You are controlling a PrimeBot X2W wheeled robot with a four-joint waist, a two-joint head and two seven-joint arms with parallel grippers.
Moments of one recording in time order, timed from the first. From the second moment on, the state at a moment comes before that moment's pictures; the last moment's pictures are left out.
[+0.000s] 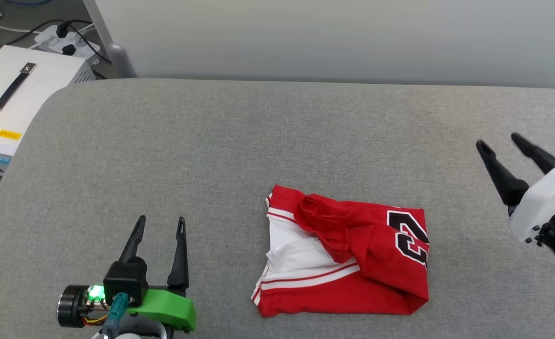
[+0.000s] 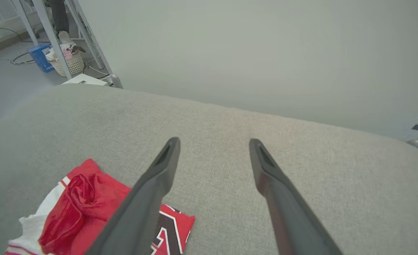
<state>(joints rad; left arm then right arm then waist) 0.00 0.09 -0.06 0.10 -0.03 -0.02 -0.26 -0.29 -0.46 0.13 0.00 0.55 0.13 0.30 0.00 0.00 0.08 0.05</state>
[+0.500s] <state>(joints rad) -0.07 0.08 -0.08 0.10 -0.03 -0.03 -0.26 -0.31 -0.48 0.21 0.16 0.89 0.13 0.83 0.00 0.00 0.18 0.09</state>
